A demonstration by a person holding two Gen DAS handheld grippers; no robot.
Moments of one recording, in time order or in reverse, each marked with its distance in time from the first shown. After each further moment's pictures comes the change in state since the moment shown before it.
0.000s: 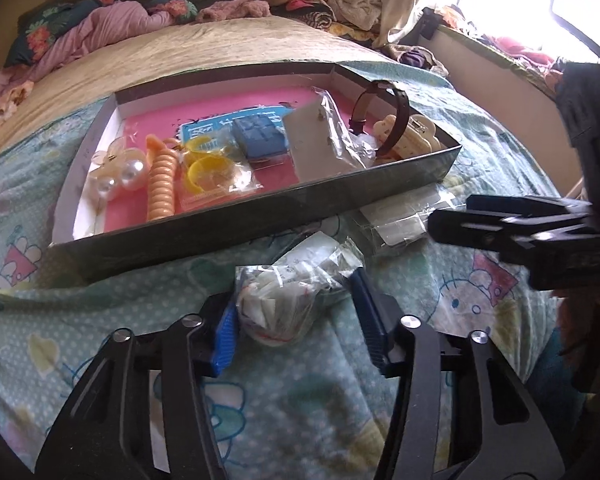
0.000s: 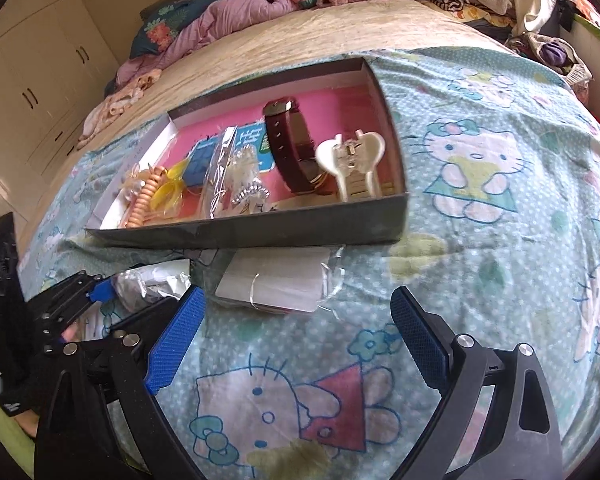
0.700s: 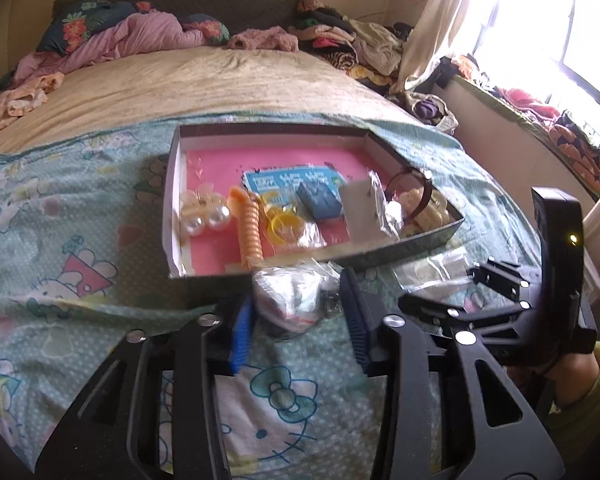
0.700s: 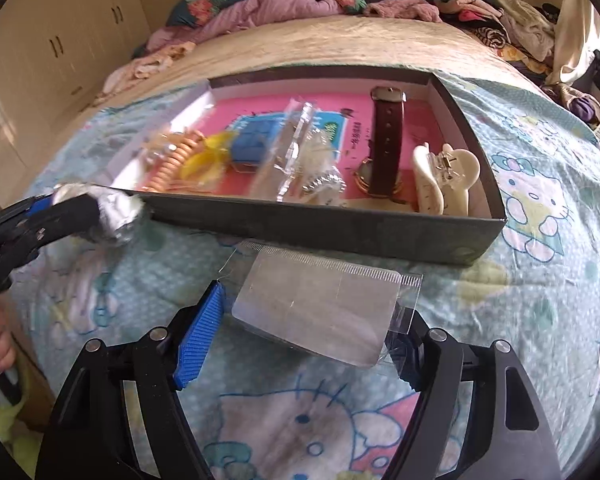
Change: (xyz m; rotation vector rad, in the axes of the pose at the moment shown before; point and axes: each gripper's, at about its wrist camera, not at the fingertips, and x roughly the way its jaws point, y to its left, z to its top) left arm -0.057 0.043 0.019 -0.104 -0.130 -0.005; right arm 0.011 0.040 -0.010 -0.182 -0.037 0.010
